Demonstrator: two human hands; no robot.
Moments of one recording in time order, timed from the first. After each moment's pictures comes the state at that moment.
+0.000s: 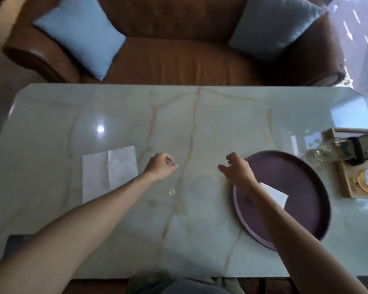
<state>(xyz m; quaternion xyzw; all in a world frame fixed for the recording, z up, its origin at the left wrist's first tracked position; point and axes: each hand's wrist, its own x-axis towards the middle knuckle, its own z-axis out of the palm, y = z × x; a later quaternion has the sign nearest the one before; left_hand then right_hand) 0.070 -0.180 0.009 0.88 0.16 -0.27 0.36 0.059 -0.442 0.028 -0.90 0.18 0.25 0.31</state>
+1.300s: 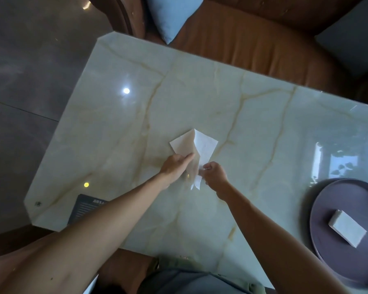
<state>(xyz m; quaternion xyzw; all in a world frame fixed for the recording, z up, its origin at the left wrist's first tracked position) 0.010 0.046 -0.045 0.73 0.32 -0.29 0.54 0.030 -0.110 -0.051 -0.80 0.21 0.40 0.40</state>
